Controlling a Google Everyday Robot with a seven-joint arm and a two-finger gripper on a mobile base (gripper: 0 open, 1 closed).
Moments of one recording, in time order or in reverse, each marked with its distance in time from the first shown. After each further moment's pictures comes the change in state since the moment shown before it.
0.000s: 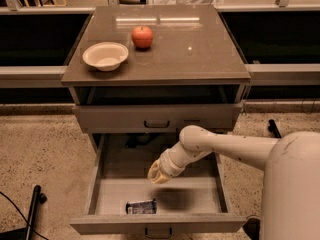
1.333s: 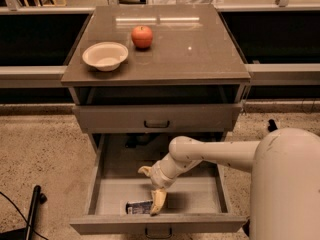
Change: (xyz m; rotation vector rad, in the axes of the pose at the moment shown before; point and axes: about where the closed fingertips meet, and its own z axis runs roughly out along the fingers) arm -0.014 0.031 0.050 -0.086 -0.009 -0.018
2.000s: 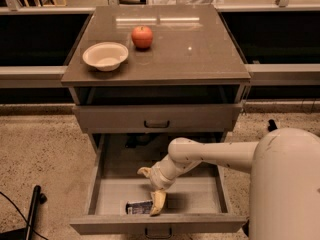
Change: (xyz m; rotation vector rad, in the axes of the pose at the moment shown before) arm 0.001 0.001 0.006 0.004 0.001 -0.002
